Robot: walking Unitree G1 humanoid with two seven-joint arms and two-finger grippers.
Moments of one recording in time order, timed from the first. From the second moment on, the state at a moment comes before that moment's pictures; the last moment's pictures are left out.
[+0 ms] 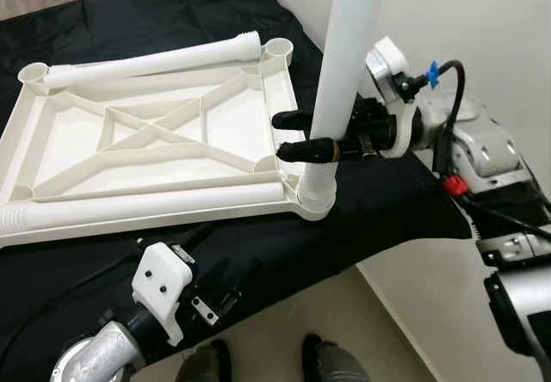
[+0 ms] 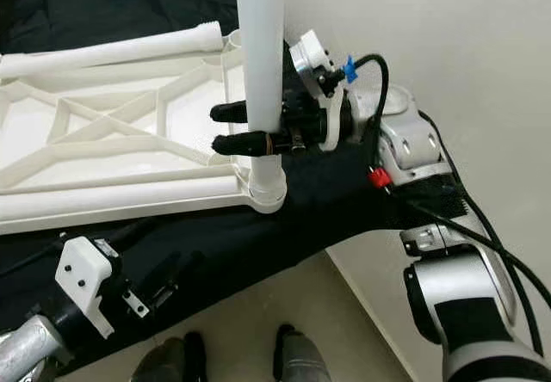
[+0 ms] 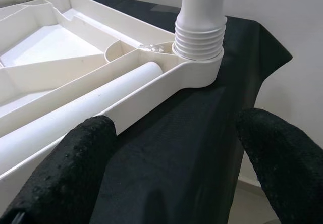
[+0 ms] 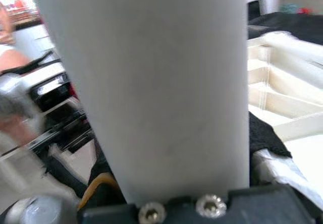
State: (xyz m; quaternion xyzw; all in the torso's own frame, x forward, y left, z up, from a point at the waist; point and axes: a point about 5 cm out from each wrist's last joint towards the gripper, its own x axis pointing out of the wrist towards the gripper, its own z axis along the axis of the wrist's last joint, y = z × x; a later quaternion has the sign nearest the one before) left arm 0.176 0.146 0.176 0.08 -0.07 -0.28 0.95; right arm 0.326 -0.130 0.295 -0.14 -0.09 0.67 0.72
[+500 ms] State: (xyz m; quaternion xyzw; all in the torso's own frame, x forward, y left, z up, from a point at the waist) left arm 0.178 0.146 0.176 0.08 -0.07 -0.28 0.95; right arm 0.299 -0.113 0.275 -0.08 -0.11 0.48 0.86
